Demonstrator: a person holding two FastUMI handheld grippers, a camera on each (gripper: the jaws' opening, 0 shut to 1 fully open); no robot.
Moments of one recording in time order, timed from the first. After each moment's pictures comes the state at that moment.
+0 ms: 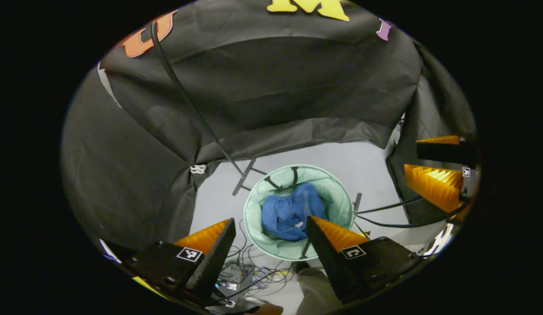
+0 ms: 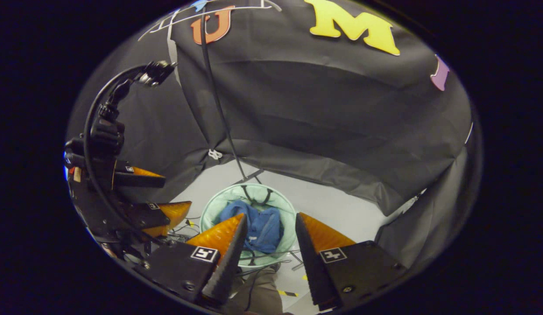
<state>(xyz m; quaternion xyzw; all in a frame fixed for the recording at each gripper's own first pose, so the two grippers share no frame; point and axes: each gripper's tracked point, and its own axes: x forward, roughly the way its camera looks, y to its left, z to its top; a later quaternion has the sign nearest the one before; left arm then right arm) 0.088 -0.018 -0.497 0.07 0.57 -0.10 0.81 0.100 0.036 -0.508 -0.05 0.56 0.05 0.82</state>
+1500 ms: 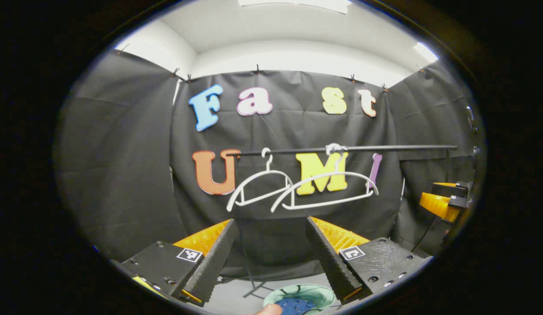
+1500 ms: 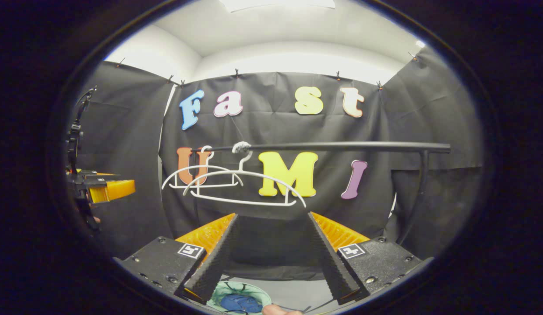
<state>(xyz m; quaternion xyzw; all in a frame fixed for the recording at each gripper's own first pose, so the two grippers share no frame) 0.094 0.053 -0.037 0.01 0.06 -0.06 1.00 0.051 0.052 -0.095 -0.05 0.10 -0.07 0.99</state>
